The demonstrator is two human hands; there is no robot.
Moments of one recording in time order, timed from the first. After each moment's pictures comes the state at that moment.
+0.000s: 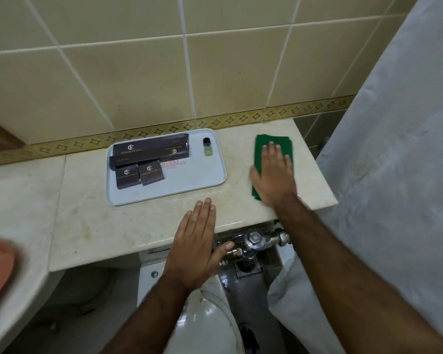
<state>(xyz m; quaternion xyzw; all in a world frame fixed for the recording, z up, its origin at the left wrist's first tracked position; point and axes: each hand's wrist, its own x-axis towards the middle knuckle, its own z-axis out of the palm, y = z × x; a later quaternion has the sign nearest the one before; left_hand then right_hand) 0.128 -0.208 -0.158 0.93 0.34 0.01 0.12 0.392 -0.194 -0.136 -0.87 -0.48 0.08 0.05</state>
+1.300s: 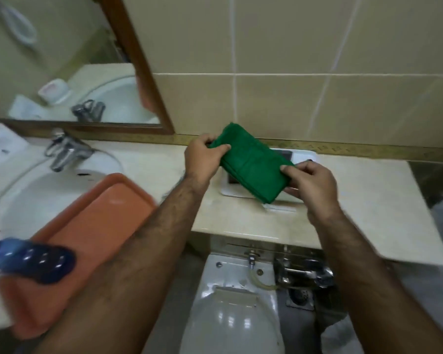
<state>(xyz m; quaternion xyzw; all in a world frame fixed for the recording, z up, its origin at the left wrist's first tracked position) 0.025 -0.033 -0.009 0.52 0.63 0.40 0.42 0.229 -0.143 -0.020 -0.70 -0.27 0.42 0.51</state>
